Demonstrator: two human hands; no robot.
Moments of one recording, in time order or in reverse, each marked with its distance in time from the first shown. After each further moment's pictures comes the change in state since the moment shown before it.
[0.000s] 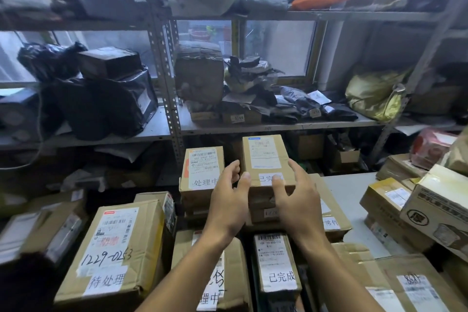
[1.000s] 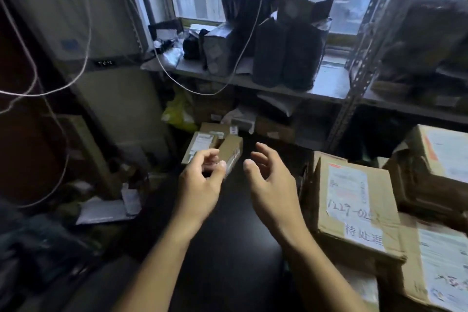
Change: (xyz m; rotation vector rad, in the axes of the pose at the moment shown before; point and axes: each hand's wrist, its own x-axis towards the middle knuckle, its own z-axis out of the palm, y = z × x) left_hand -0.124 -0.090 -0.457 0.201 0.579 -0.071; right_hand -0.236 -0.253 0.322 0.397 -0.658 -0.006
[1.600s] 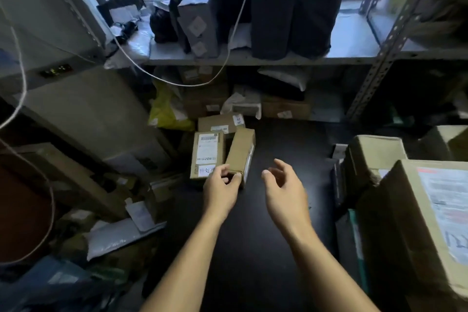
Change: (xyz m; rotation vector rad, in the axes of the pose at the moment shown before) left_hand 0.157 -0.165 0.025 0.250 -0.231 -0.358; right_hand 0.095 0.087 0.114 -0.024 0.207 0.456
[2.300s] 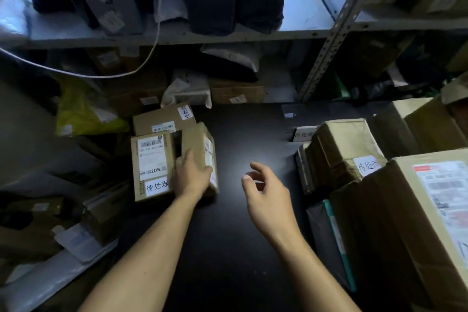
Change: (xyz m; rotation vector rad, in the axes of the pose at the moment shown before) left_hand 0.139 -0.035 0.077 0.490 -0.135 0.079; right_hand 0.059 0.021 0.011 -0.167 0.112 0.127
